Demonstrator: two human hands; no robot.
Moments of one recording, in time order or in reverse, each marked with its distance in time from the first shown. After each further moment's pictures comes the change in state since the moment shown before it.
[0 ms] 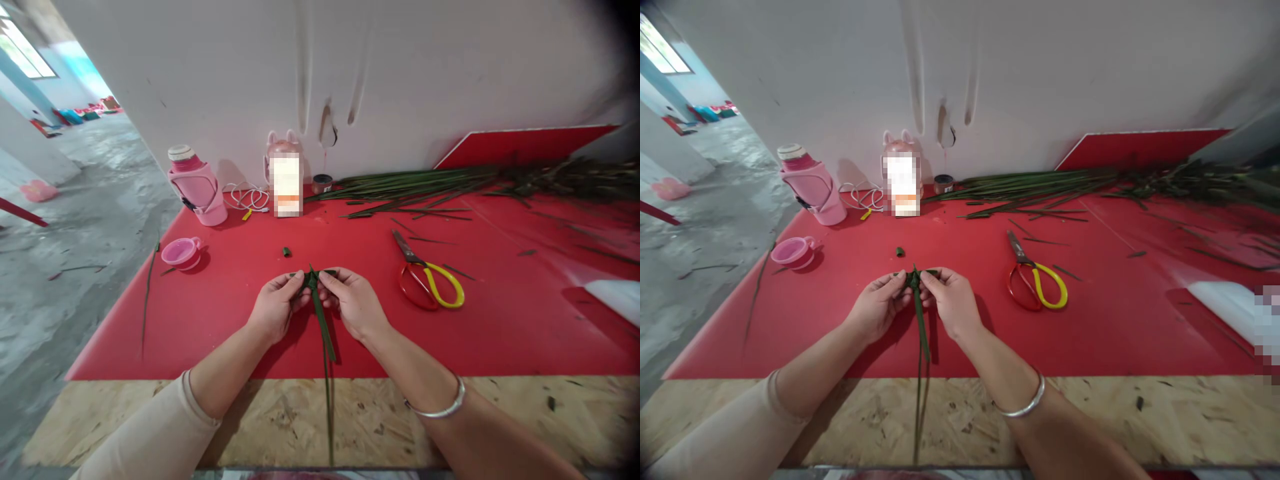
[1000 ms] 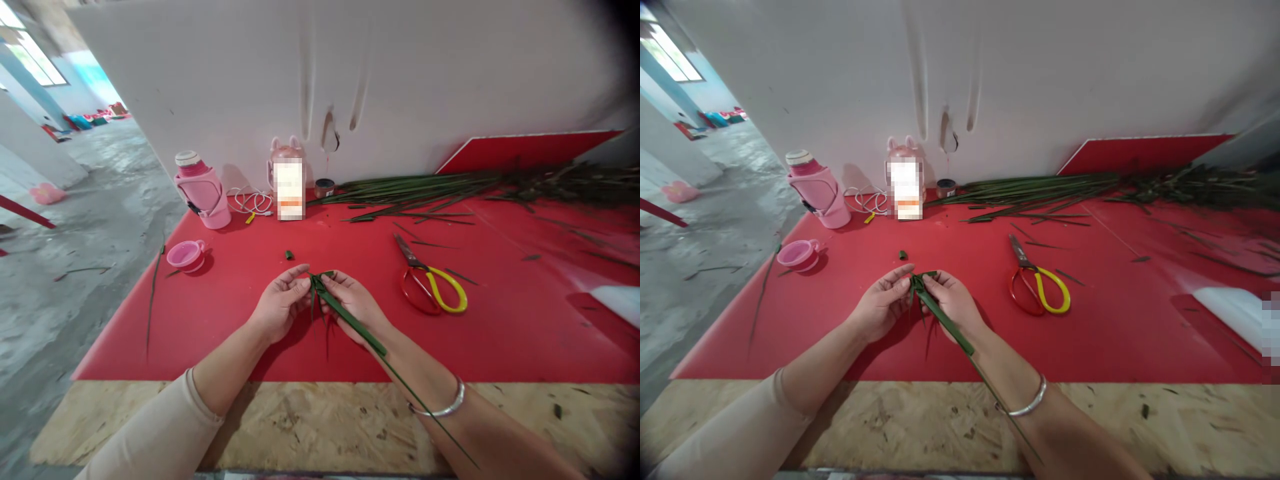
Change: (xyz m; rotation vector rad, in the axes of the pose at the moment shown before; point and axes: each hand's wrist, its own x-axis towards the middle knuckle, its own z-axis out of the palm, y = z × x) left_hand 0.004 0.001 -0.008 -0.031 -0.202 0.029; right_hand 0.003 0.001 0.001 0.158 -0.118 0.131
